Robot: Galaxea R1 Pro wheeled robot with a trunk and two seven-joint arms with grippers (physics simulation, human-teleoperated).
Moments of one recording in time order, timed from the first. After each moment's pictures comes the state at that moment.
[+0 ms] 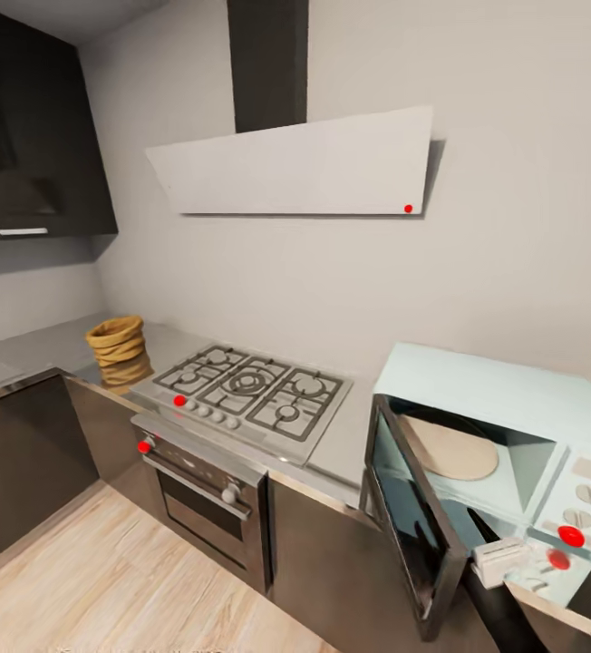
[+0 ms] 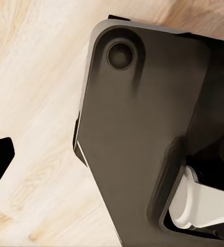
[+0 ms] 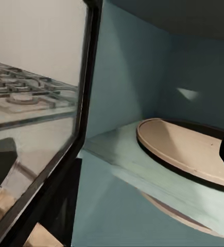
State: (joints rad) left arm -0.01 0.00 0.21 -0.06 0.00 -0.01 0.03; right arm 0.04 -0.16 -0.05 -1.24 -0.03 -0.54 0.19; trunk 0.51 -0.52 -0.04
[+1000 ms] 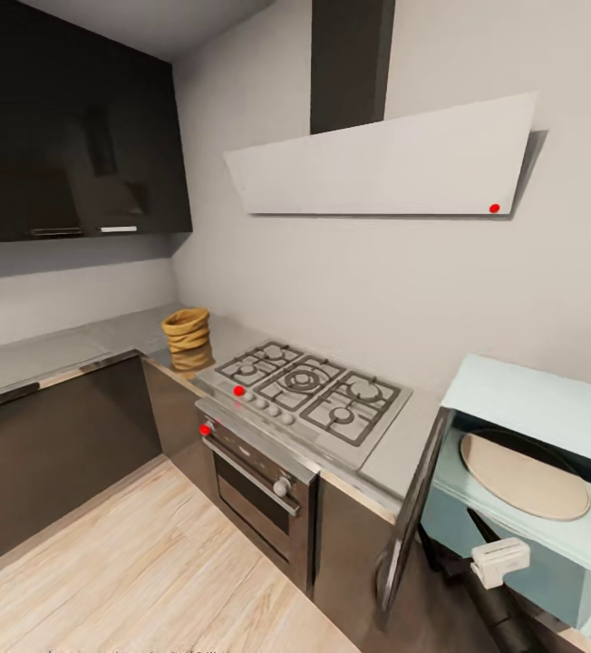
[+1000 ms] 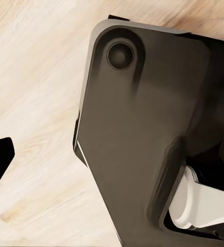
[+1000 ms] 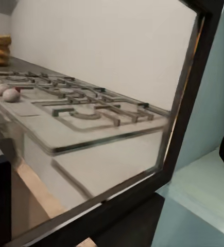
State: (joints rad) left arm -0.01 0.00 0.21 -0.06 0.00 -0.01 0.03; right arm 0.04 -0.16 -0.05 -1.24 -0.03 -0.54 0.19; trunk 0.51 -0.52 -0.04
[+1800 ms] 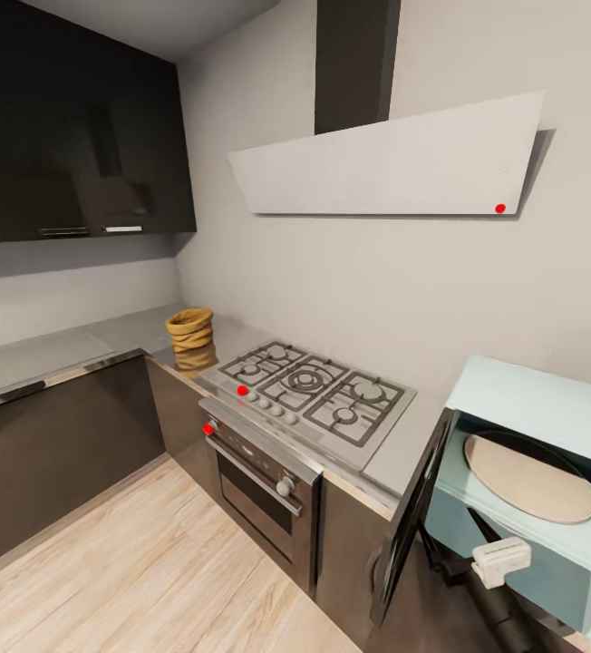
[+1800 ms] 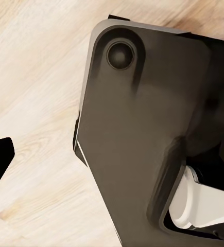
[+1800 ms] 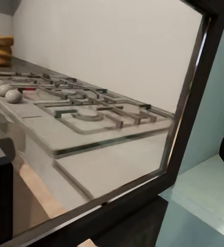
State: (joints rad) left arm -0.01 0.00 0.21 -0.06 0.00 -0.01 0.03; right arm 0.04 -0.16 -0.06 -1.24 -0.02 -0.54 0.19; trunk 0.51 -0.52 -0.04
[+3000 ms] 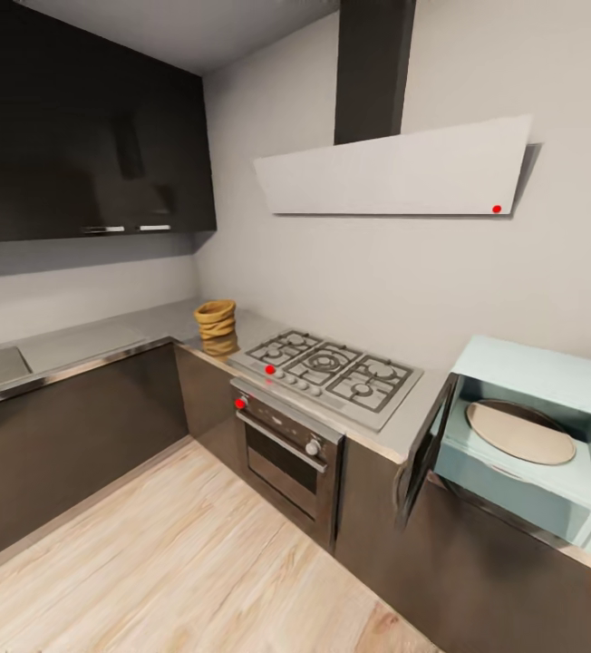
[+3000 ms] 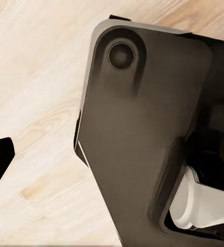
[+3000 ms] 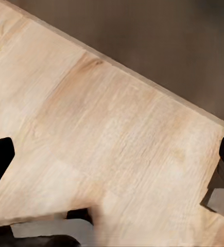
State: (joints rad) left arm -0.01 0.00 0.21 -0.06 0.00 -0.01 0.03; right arm 0.04 -0.16 -0.25 -0.27 -0.02 -0.53 0.19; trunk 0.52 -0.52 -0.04
